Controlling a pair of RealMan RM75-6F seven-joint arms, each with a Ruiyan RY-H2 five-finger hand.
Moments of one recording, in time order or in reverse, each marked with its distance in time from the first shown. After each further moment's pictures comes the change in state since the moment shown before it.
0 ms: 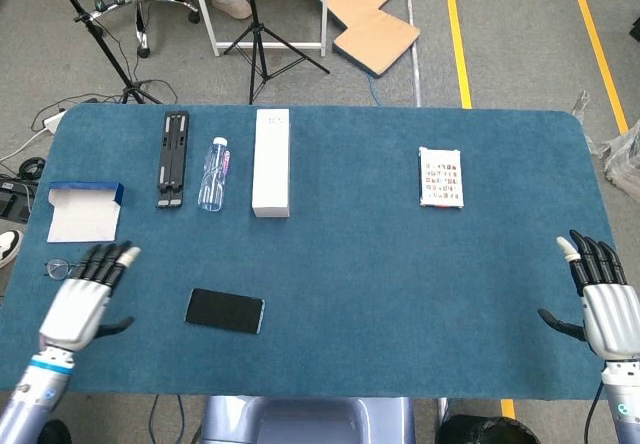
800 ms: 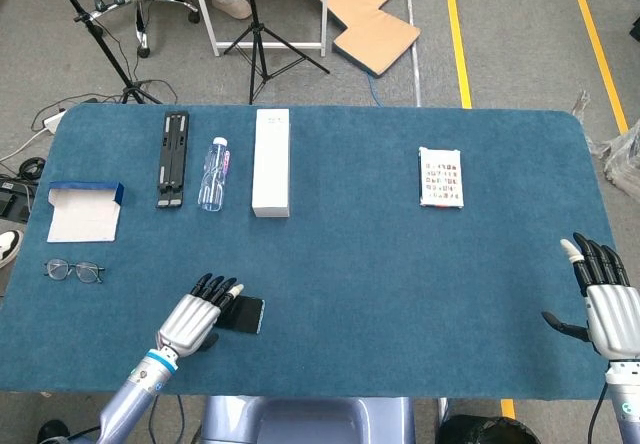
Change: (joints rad) left arm -0.137 -0.320 -0.034 0.037 -0.201 -0.319 0.382; right arm 0.001 0.014 -0.005 -0.003 0.029 -0.039 0.015
